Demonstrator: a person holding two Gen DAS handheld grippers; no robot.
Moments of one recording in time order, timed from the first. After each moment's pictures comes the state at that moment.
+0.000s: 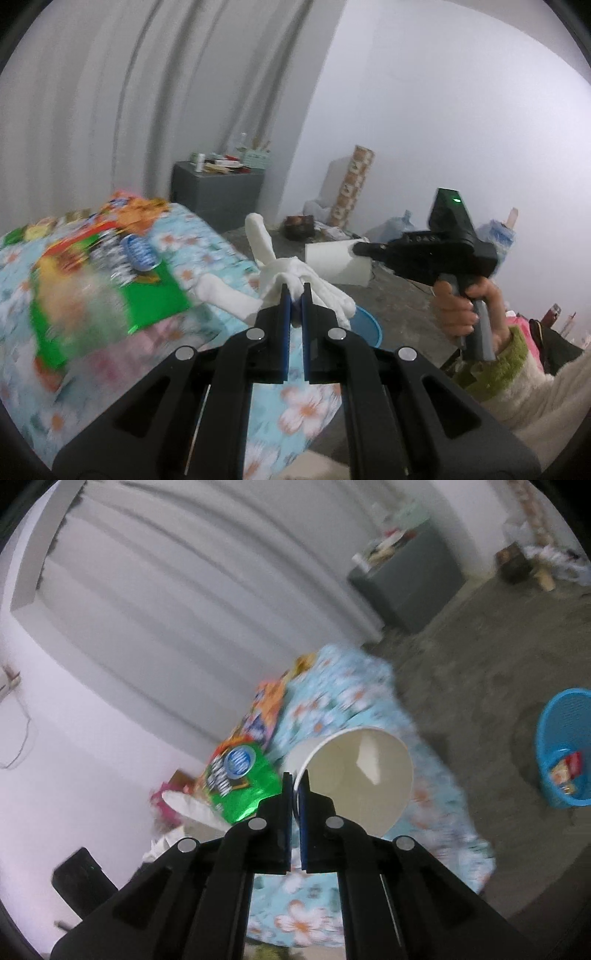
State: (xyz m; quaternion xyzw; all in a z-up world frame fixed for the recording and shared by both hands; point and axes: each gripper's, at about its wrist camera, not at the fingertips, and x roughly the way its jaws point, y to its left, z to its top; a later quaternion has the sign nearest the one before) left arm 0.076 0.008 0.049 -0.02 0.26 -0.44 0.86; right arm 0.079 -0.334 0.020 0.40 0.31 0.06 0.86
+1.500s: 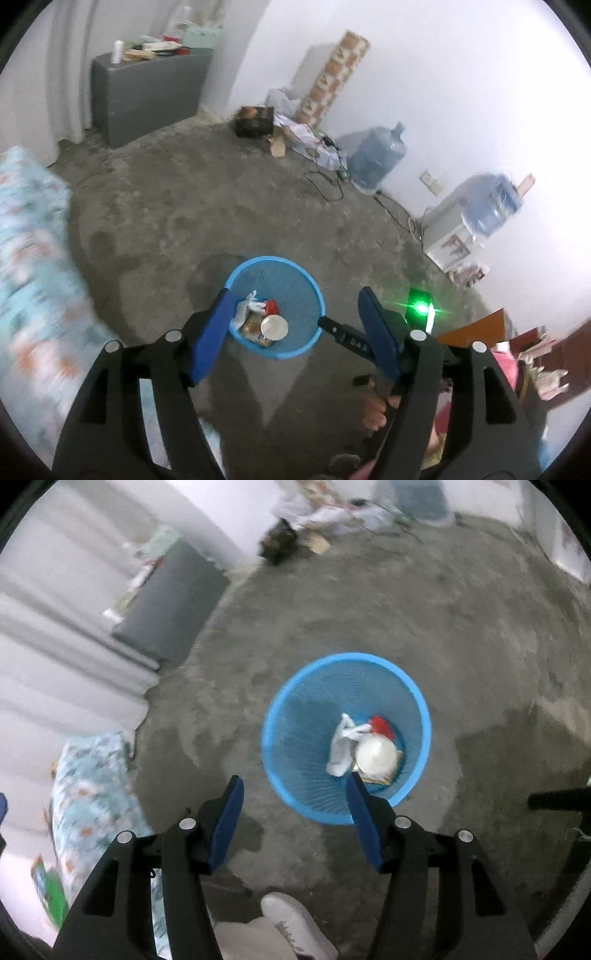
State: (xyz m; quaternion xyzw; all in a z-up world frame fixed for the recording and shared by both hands) left arm 0.163 -0.351 0.018 0.01 0.48 -0.46 0.75; right arm 0.027 -0.566 -0.158 0.44 0.39 -0.25 0.77
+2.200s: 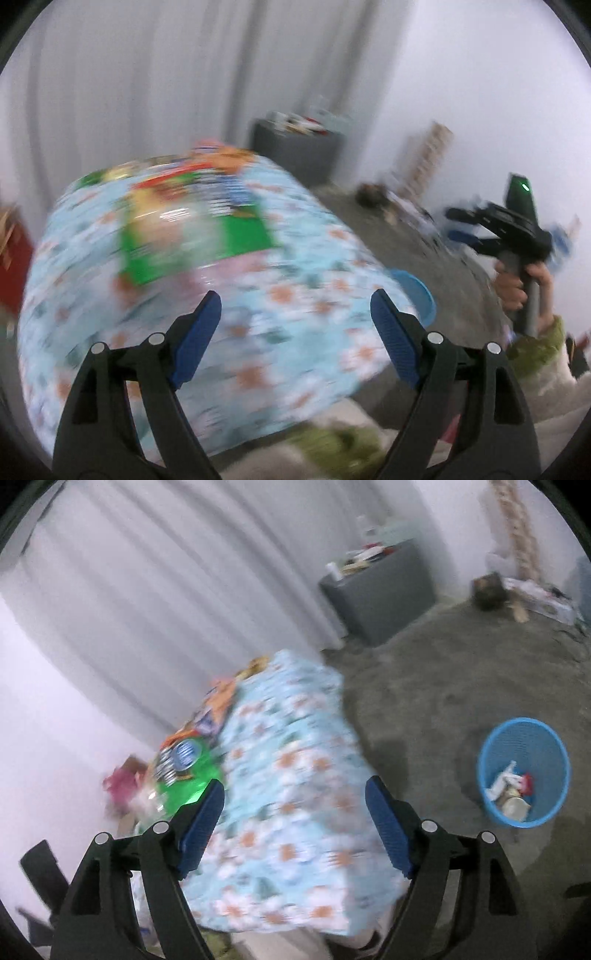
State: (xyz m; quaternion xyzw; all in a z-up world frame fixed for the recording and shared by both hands) left arm 0.046 0.090 0.039 -0.04 0.35 -0.27 0.90; right arm 0.095 -0.324 0.026 0.31 0.36 0.05 0.88
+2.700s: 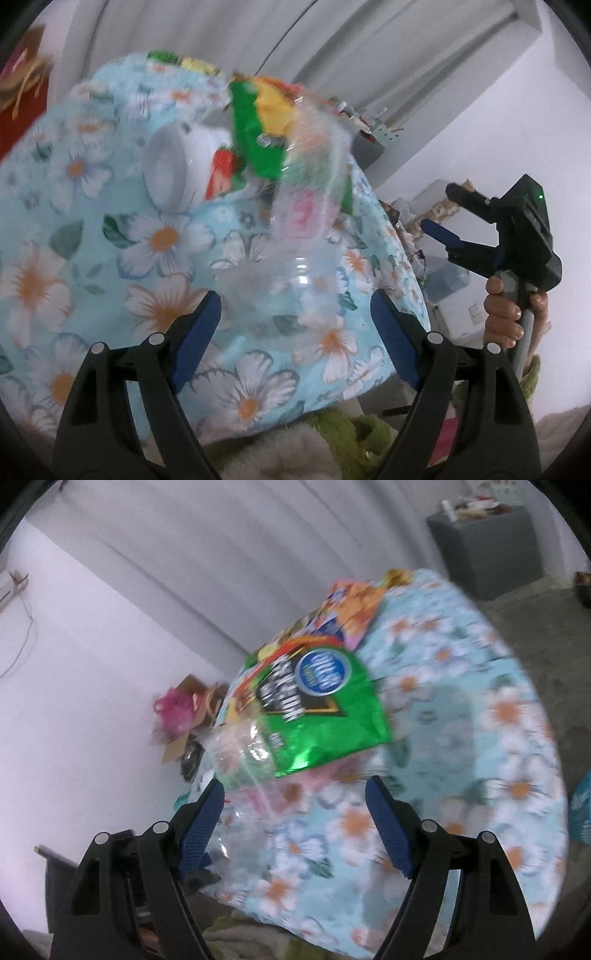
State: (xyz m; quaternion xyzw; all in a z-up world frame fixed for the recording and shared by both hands) left arm 0.082 0.167 -0.051 -0.23 0.43 -0.24 0.84; right arm 0.195 -0.147 0.015 0.28 0.44 0.20 0.83
